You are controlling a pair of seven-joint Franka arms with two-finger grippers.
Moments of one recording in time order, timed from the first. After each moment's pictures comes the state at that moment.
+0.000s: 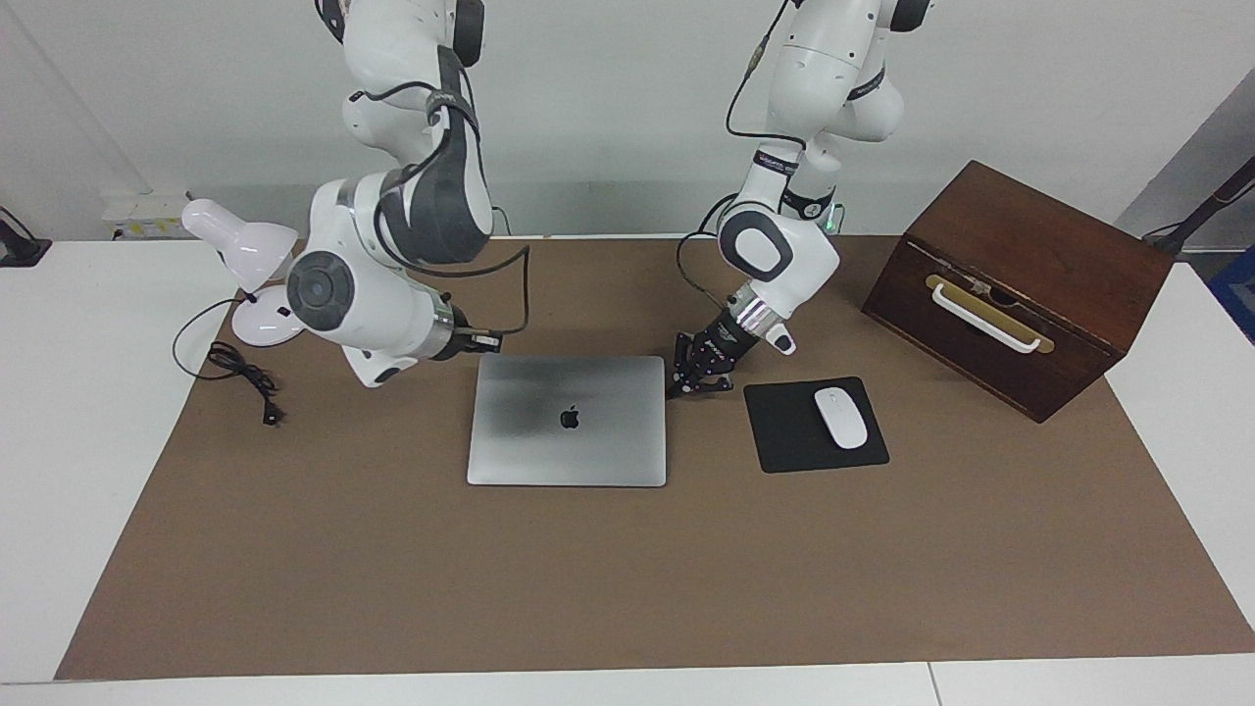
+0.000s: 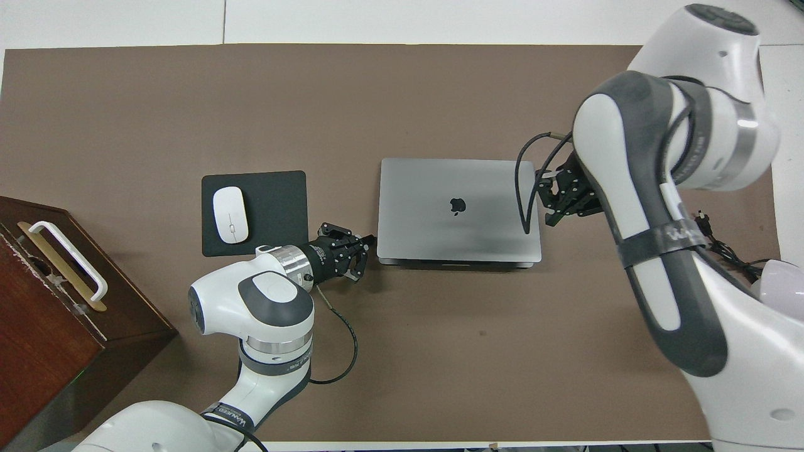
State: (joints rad) left arm -0.55 0.25 -0.05 -2.26 -1.82 2.75 -1.09; right arm 0.69 0.44 -0.71 -1.43 0.50 1.35 0.22
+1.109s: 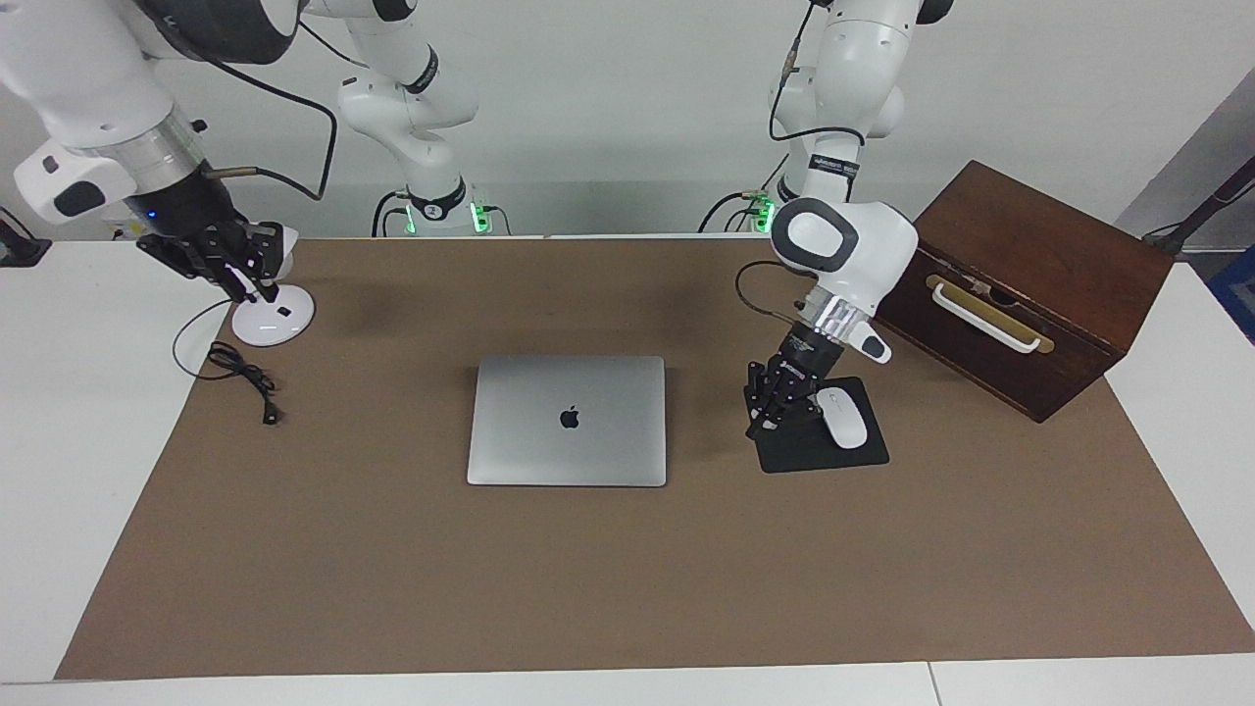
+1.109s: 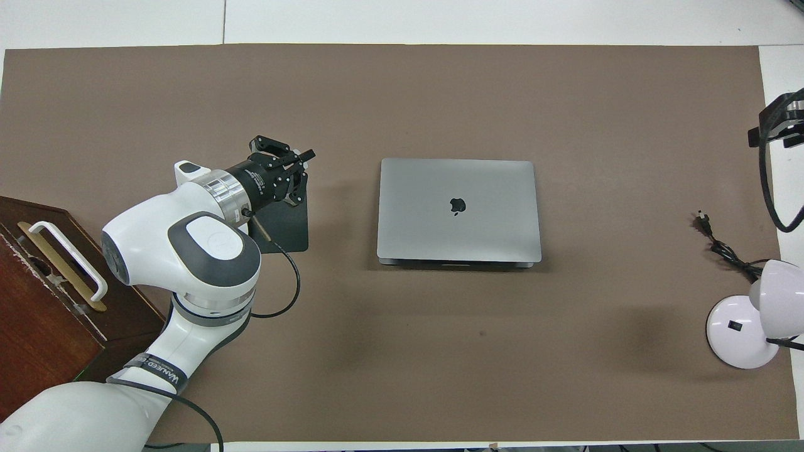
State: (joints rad) left arm -0.40 0.21 -0.03 -2.07 -1.37 2.87 -1.06; right arm 0.12 0.21 -0.24 -1.20 0.08 1.43 -0.06
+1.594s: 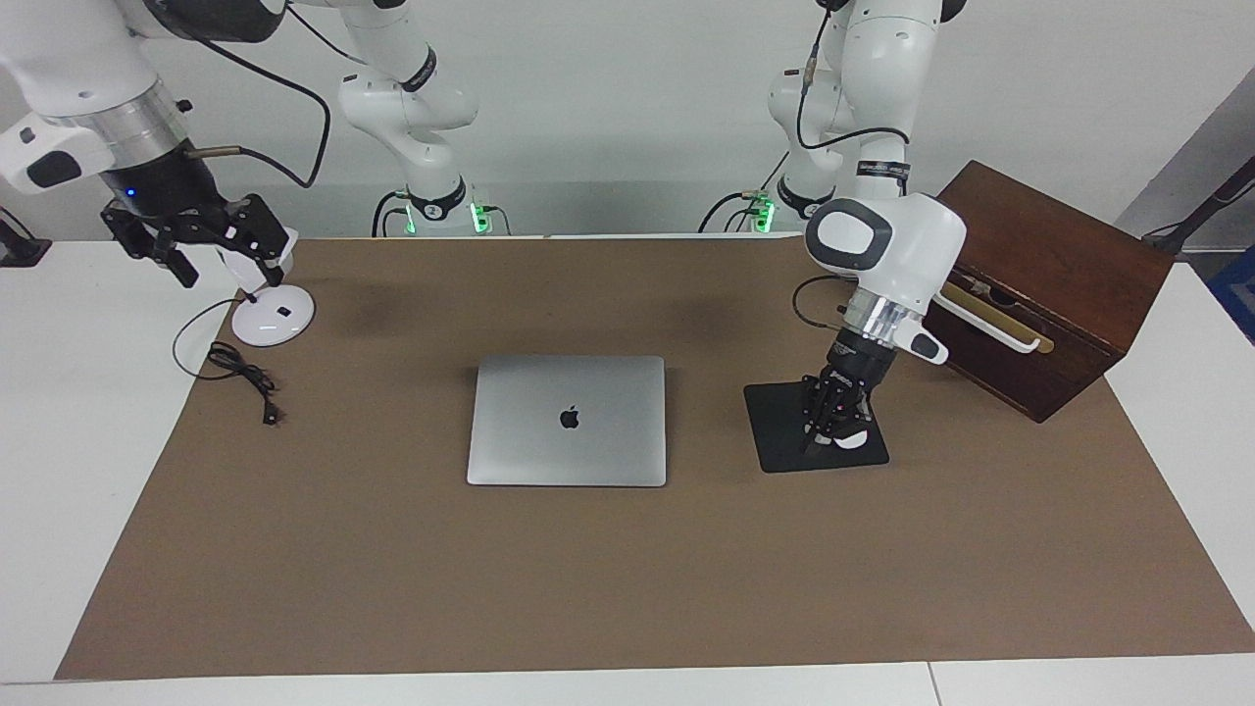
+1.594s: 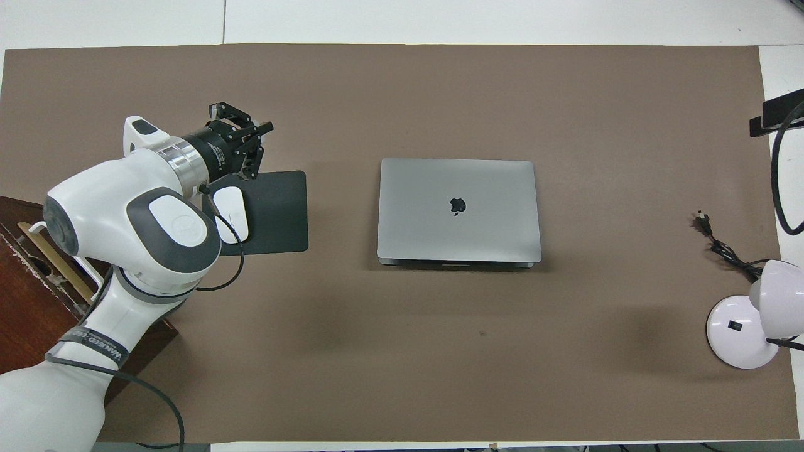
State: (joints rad) left arm -0.28 0.21 -0.01 -2.01 -0.96 2.82 -1.03; right arm -0.02 0.15 -0.08 -1.31 0.03 1.55 -0.05
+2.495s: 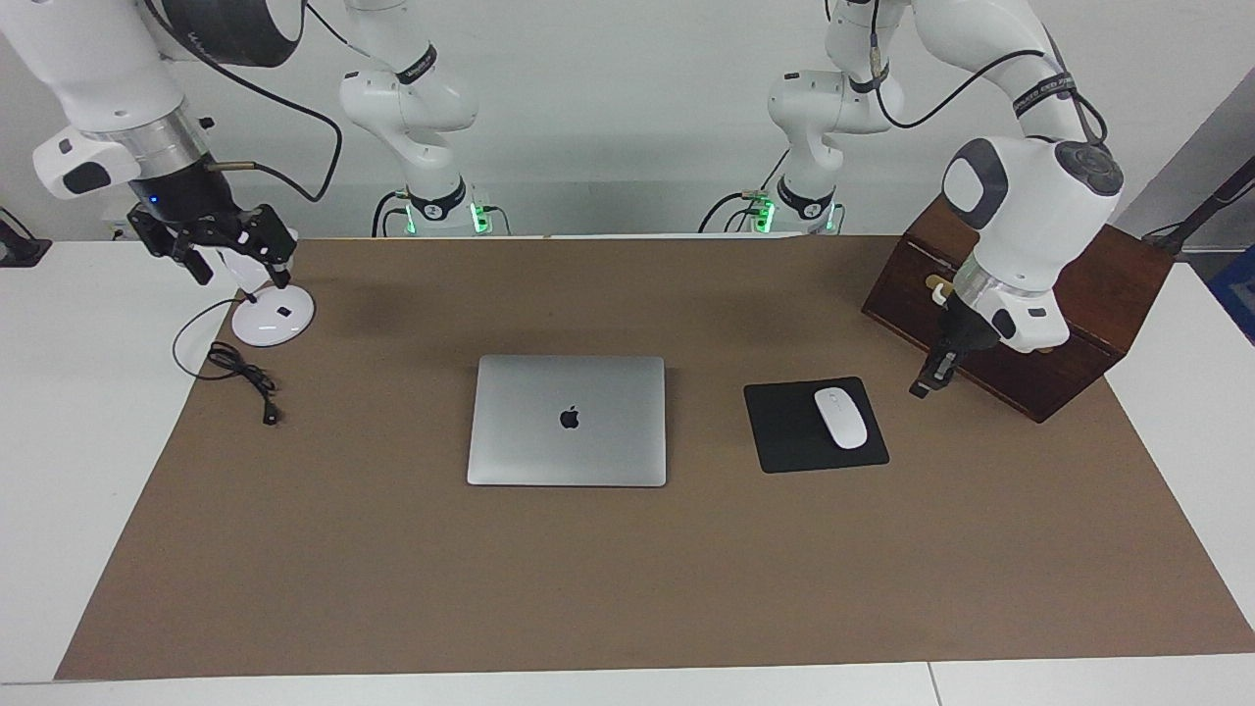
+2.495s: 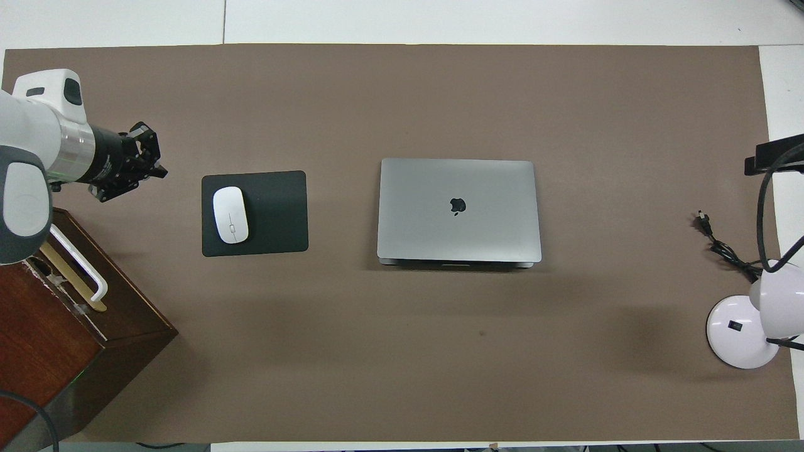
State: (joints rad) left arm -0.18 0.09 0.13 -1.82 -0.12 1.97 -0.71; right arm -0.07 -0.02 -0.04 -1.60 0.01 1.65 0.00
